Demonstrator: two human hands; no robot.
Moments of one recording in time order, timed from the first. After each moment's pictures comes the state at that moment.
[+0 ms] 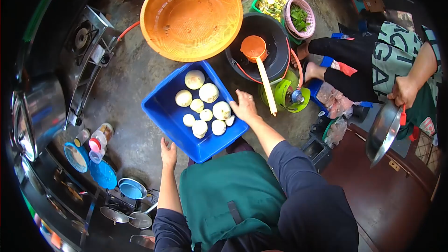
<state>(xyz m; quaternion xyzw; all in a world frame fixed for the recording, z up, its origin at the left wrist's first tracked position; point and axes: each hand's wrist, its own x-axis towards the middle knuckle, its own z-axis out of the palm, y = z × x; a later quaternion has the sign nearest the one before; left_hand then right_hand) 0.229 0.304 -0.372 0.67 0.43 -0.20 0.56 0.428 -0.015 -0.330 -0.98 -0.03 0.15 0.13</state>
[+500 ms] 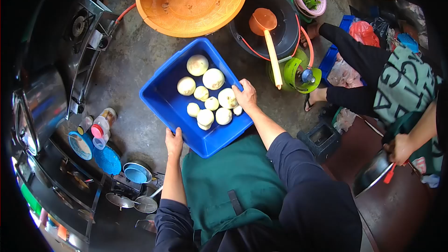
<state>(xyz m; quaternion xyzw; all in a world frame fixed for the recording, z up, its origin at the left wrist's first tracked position) 0.250 0.291 -0.369 0.70 0.43 -0.18 0.54 0.432 0.012 -0.346 -0.95 0.09 0.14 0.28</state>
